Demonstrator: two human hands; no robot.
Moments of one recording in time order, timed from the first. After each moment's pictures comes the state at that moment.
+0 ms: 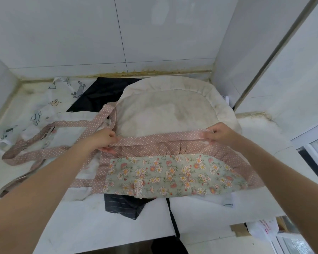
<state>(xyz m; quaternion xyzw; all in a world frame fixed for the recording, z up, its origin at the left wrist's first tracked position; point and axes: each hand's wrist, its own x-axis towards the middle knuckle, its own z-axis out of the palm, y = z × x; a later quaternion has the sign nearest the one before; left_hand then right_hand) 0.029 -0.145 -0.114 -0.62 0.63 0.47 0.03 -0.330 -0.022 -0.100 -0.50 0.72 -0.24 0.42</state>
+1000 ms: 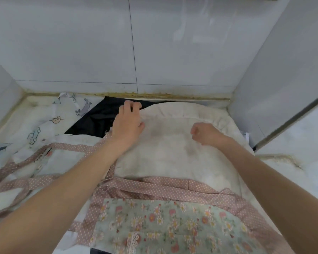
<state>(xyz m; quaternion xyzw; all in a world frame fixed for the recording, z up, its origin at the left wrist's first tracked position) -0.067 -0.223 -0.078 -0.59 0.80 0.04 -0.13 -0.303 -0.176 -0.079 -0.61 0.75 -0.01 0.27</state>
